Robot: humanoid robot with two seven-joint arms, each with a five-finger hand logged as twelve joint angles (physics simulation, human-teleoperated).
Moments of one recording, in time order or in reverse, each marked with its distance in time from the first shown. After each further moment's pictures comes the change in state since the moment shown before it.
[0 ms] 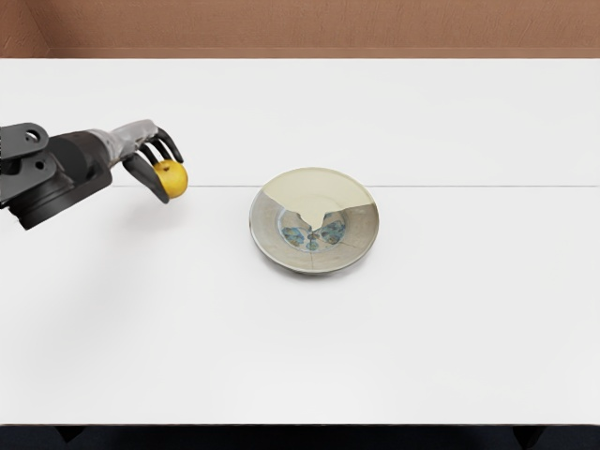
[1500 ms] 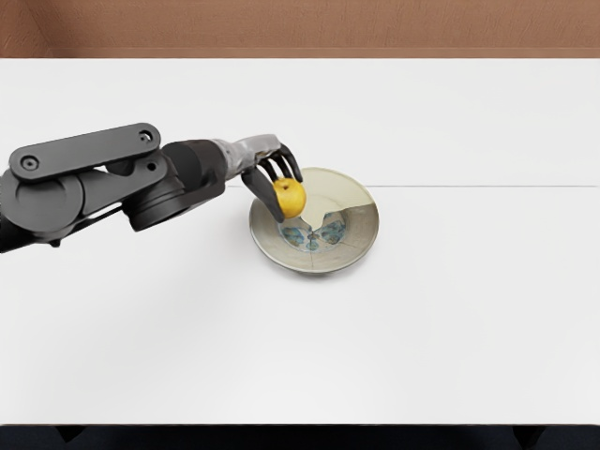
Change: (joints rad) left arm 0.009 -0.304 -0.121 0.045 -0.028 -0.064 0.017; right arm 0.000 0.000 0.000 0.000 0.000 0.000 0.000
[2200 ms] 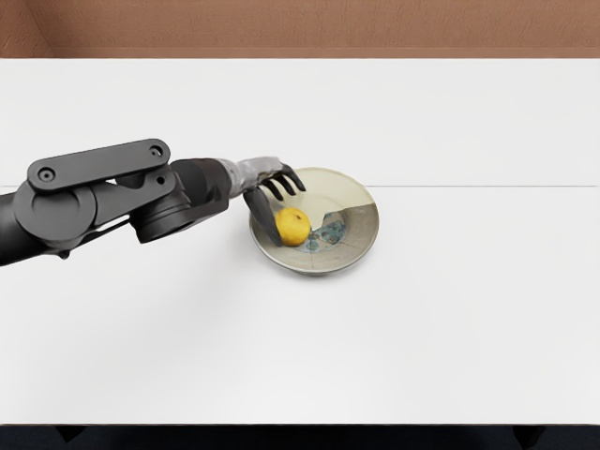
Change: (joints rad) left arm 0.022 -0.028 0.028 0.033 -0.018 -0.026 -0.009; right arm 0.000 0.000 0.000 0.000 0.000 0.000 0.000
